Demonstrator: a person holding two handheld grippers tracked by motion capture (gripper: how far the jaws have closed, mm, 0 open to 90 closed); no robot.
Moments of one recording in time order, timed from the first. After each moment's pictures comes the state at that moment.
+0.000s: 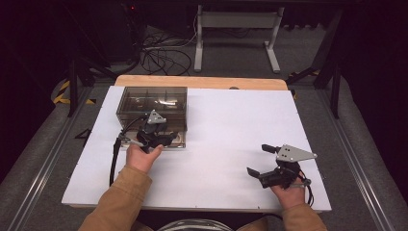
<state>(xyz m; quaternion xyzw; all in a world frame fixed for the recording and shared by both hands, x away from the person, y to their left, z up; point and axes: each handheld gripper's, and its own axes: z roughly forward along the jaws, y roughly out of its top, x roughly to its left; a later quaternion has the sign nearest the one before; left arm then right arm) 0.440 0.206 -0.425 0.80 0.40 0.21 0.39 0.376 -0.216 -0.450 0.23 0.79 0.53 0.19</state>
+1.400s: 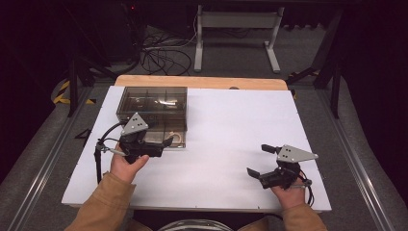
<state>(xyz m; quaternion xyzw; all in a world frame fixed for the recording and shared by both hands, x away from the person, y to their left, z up) 0.381 0.235 -0.390 0.77 0.33 0.23 0.49 0.374 -0.217 -0.448 0.22 0.79 0.54 0.19</state>
